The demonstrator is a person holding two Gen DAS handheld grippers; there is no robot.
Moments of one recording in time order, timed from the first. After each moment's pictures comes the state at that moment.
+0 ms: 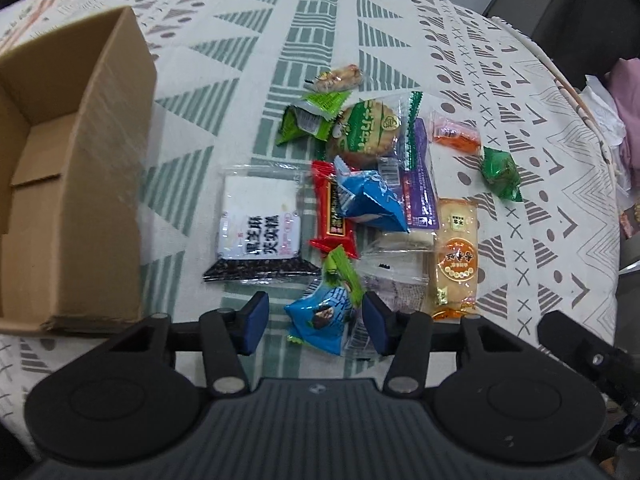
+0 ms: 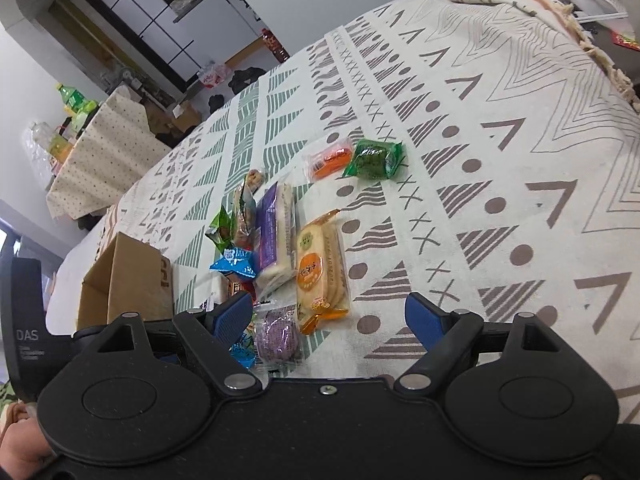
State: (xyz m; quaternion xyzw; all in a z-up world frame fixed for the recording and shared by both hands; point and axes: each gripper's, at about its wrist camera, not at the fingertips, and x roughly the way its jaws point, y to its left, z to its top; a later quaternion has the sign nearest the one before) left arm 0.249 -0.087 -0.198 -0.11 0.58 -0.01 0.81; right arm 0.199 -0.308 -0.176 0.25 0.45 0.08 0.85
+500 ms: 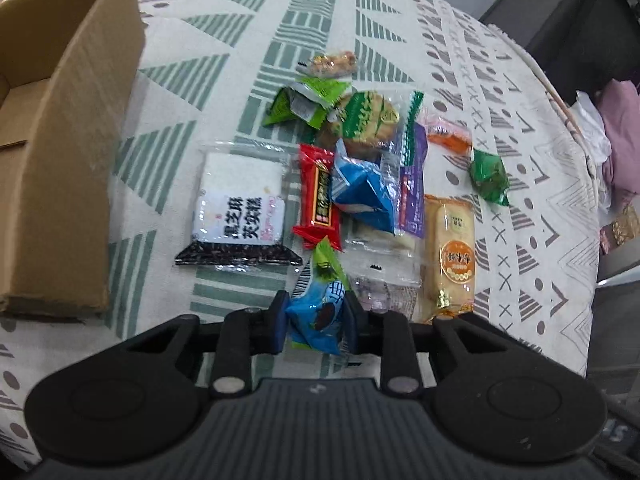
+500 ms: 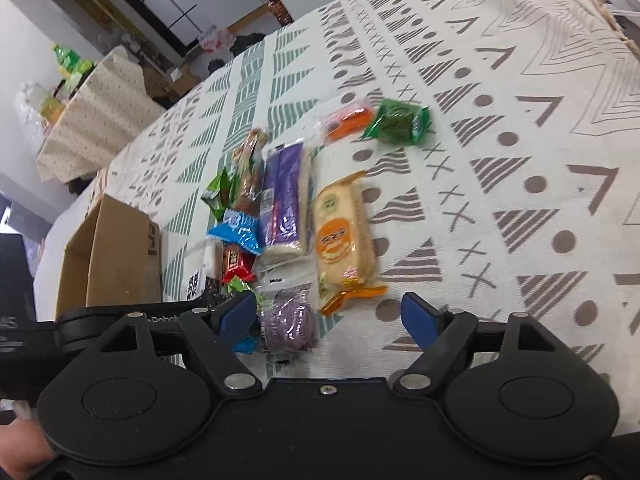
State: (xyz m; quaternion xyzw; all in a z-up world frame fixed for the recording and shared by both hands) left arm 0.246 -0.081 -0.208 -0.16 0.57 -0.02 0.80; right arm 0.216 -0.277 -0.193 0.22 0.49 0.09 0.84
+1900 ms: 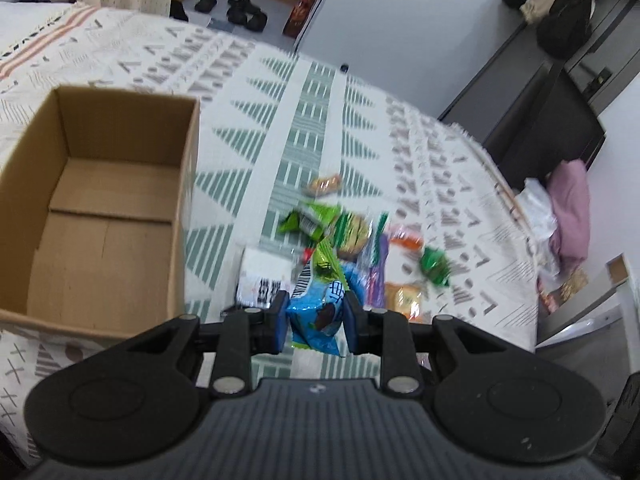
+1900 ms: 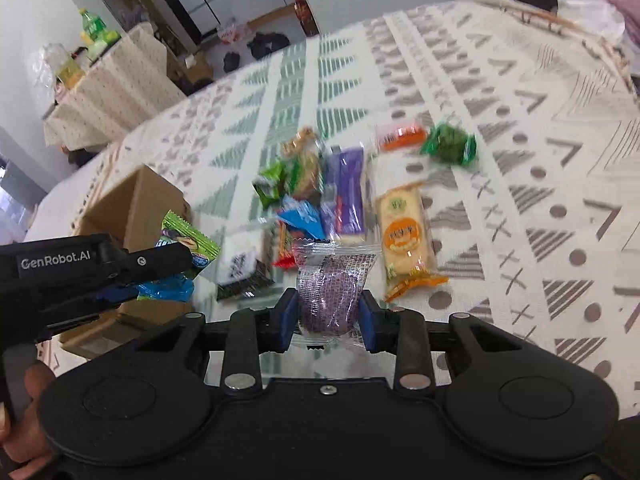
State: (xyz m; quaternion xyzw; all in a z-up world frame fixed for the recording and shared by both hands) left arm 0.208 -0.026 -0.119 -0.22 0.45 -0.03 0.86; right arm 0.197 -0.225 -0.144 0.15 0.48 0.09 0.86
